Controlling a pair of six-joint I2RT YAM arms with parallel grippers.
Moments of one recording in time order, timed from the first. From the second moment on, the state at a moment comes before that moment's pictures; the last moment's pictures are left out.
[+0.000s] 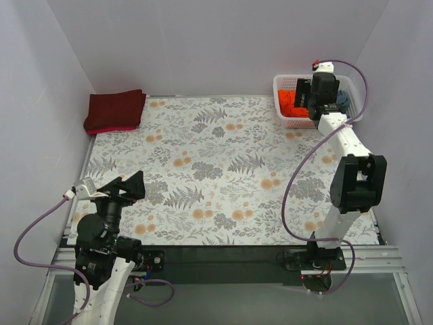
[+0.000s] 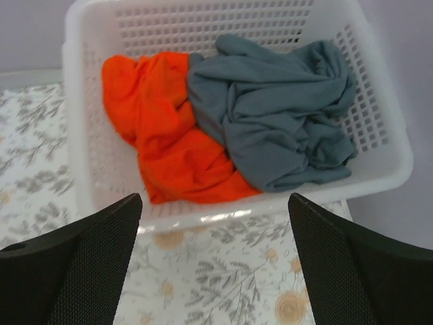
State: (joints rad) left arm -0.22 0.00 0.52 -0.42 -0.21 -0.56; right arm 0.10 1.71 1.46 -0.19 0.28 0.00
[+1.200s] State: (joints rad) left arm -0.22 0.09 0.52 -0.42 -0.13 -0.55; right arm -0.02 1.83 1.83 -0.17 0.09 -0.04
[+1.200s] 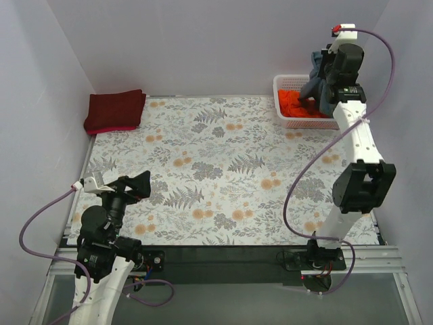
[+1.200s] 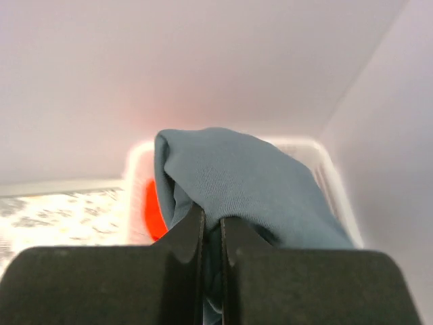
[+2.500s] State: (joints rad) left arm -0.22 0.26 0.58 -0.41 0.02 -0.55; right arm 0.63 1.15 1.49 -0.22 0.08 -0.27
